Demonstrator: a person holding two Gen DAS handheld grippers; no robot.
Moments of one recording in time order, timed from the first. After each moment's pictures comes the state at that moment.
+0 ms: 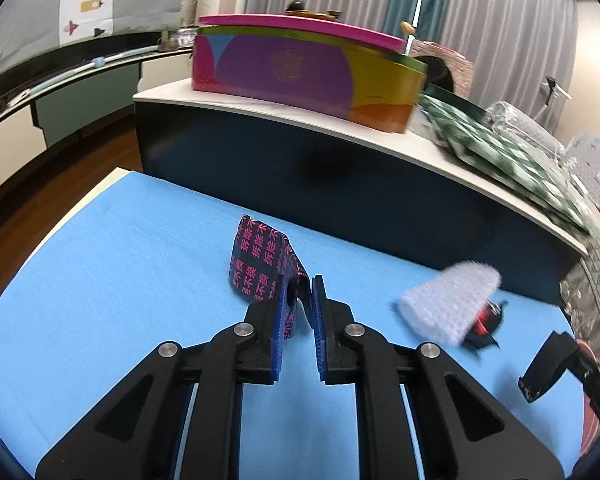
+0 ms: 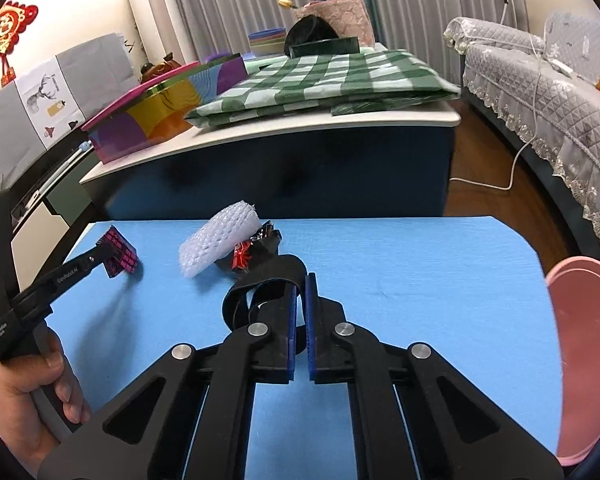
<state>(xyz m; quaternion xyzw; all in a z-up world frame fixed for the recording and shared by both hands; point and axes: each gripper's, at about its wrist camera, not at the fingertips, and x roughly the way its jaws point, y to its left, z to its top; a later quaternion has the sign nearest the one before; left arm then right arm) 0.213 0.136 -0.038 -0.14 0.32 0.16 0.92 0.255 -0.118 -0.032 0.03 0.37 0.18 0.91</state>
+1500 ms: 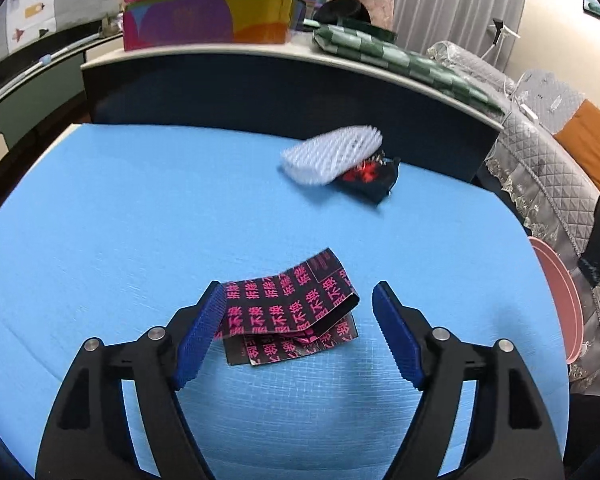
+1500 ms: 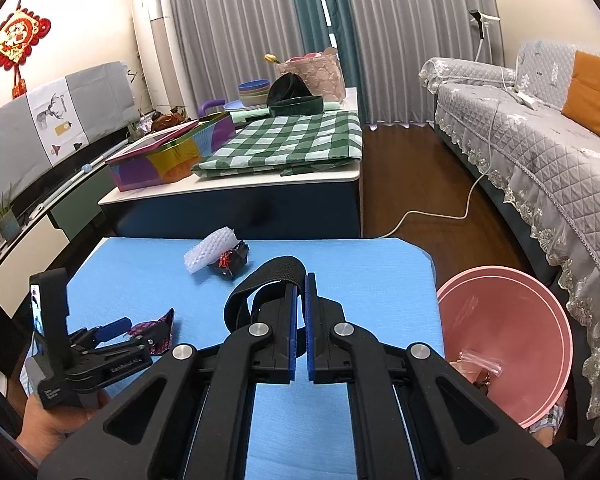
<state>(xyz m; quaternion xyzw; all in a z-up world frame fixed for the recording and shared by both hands) 0.155 0.045 -0.062 -0.11 0.40 0.06 0.91 0.170 -0.198 0.032 0.03 0.31 0.16 0.94</state>
